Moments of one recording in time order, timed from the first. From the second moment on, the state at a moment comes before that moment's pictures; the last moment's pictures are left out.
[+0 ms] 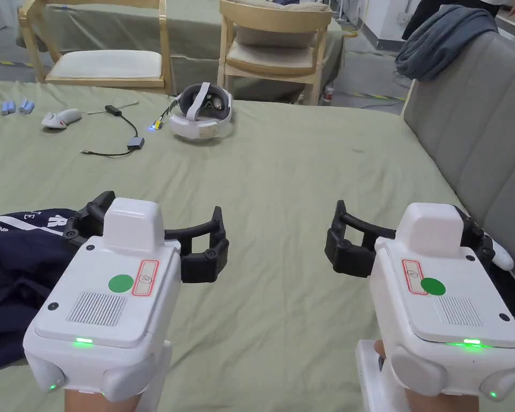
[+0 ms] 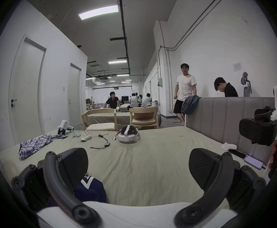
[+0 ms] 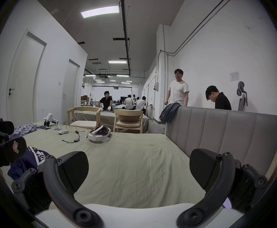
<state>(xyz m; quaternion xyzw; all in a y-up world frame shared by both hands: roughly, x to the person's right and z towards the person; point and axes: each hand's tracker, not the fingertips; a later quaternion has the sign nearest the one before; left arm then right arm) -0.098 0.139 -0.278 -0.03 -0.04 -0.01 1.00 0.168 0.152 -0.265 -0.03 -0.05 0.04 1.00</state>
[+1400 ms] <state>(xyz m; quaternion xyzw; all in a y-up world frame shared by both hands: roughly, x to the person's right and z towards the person) -0.101 0.139 -0.277 -0.03 -0.03 -0.01 1.00 0.165 0.150 -0.266 -0.03 -0.04 0.04 1.00</state>
